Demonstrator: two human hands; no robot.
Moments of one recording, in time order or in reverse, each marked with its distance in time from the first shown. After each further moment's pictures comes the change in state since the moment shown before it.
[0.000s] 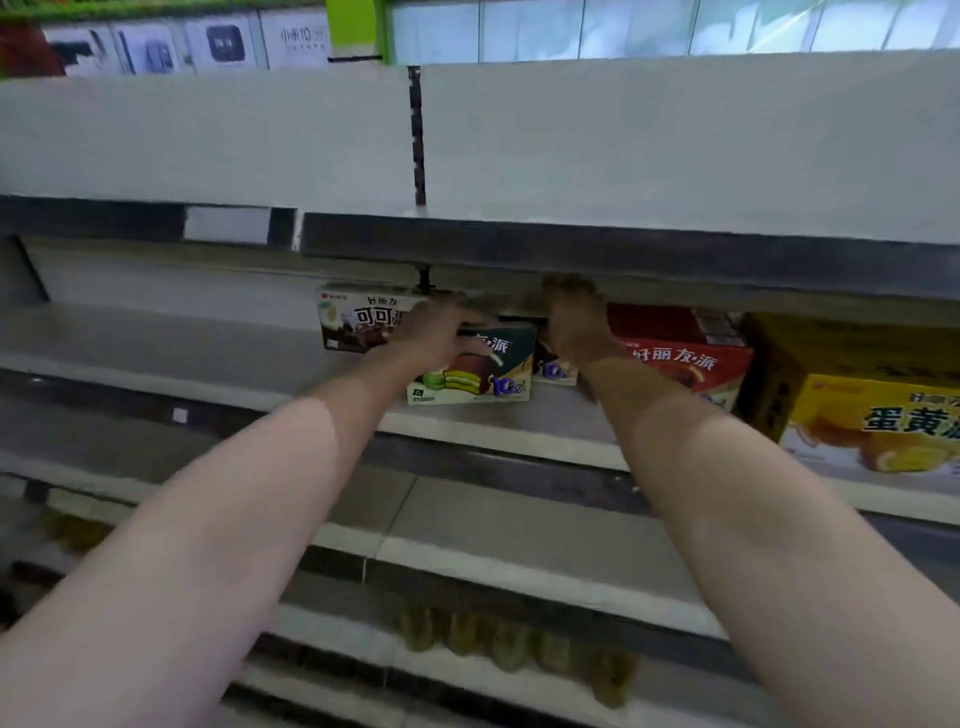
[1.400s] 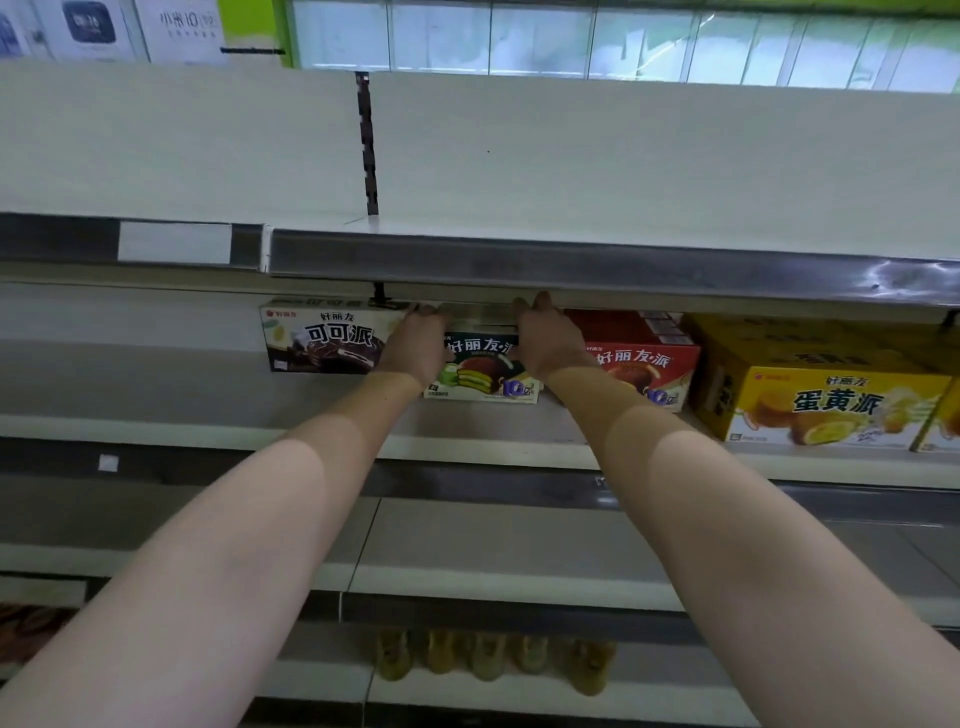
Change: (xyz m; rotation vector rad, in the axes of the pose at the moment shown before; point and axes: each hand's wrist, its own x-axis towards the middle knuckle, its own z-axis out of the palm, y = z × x) left_hand 0.027 -0.004 0.029 -0.118 0.166 0.012; right_hand -0.020 -0.013 -0.014 0.024 -0.140 0.122
